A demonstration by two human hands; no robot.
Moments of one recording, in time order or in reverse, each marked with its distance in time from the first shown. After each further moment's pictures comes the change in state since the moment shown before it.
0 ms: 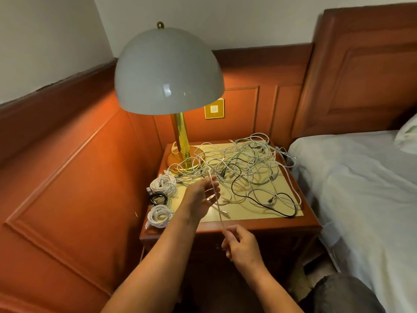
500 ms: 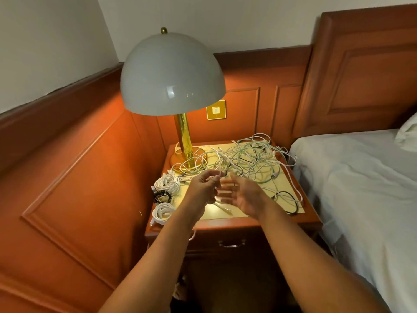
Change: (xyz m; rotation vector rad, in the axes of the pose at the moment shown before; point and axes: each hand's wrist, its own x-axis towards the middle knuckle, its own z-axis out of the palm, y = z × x) left_hand -0.030 0.008 -0.003 0.404 -0.180 0.332; right_hand 0.065 -0.103 -0.024 0.346 -0.281 0.205
